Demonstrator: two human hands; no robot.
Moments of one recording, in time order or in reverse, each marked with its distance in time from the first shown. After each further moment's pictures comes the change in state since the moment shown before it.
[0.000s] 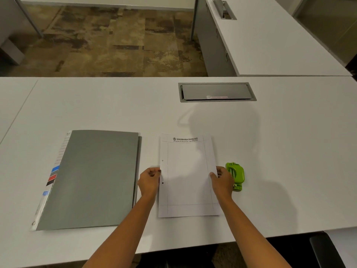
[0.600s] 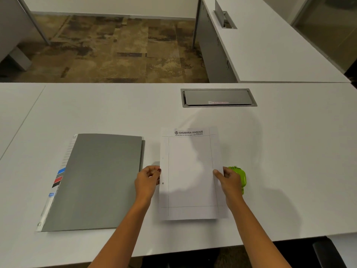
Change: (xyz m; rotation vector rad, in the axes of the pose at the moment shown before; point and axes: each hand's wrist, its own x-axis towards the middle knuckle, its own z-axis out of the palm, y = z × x) left_hand -0.010 0.019 -0.030 -0.120 -0.130 0.082; right_hand -0.005 -0.016 -0.023 0.295 -0.065 0.040
